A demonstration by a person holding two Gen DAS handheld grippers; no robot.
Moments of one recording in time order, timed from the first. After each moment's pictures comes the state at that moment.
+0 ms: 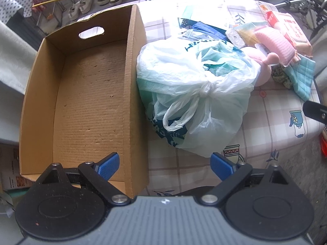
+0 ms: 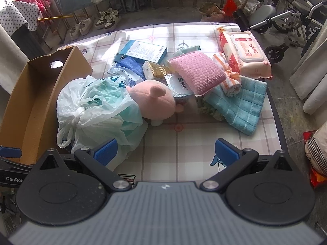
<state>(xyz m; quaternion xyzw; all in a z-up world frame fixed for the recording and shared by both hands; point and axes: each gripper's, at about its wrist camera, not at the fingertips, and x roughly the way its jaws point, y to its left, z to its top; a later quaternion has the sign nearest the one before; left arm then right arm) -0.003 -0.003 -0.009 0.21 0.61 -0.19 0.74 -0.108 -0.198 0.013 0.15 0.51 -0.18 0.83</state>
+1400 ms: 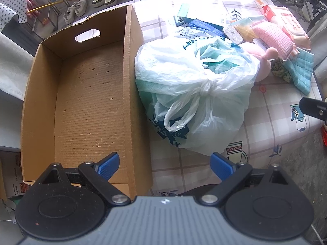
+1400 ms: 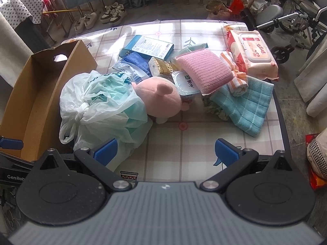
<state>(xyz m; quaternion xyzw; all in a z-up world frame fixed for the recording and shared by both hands) -0.001 -0.002 -0.013 0.22 0.60 -0.20 0.74 -0.100 -0.195 0.010 0.14 0.52 -0.16 0.83</state>
